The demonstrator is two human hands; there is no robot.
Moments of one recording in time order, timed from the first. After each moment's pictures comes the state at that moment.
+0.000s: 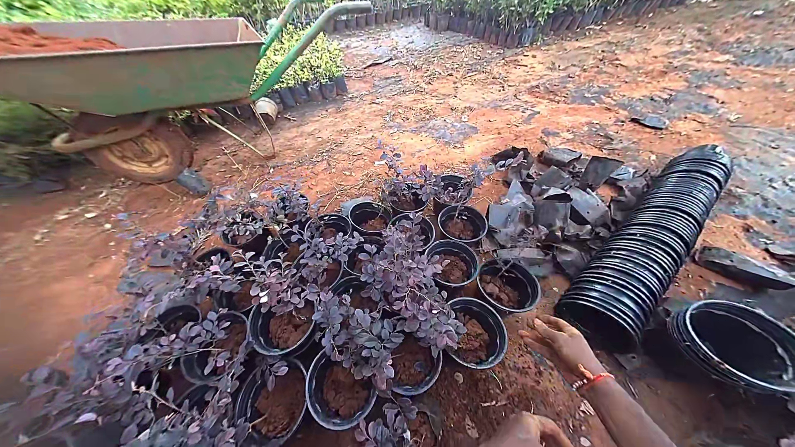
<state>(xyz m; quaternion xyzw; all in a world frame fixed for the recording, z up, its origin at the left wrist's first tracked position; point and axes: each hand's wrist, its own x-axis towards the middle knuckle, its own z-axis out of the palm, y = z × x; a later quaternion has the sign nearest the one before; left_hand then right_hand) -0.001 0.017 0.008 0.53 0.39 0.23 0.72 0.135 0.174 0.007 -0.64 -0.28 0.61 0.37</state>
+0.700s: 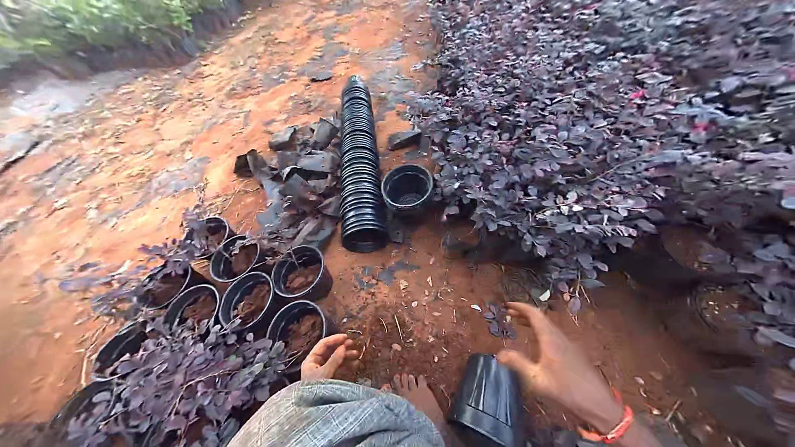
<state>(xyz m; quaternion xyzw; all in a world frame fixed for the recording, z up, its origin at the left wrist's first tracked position) -0.054 0.043 0.049 0.45 0.51 0.27 0.68 0.264 -0.187 0.085 -0.82 -0.42 0.25 0.31</state>
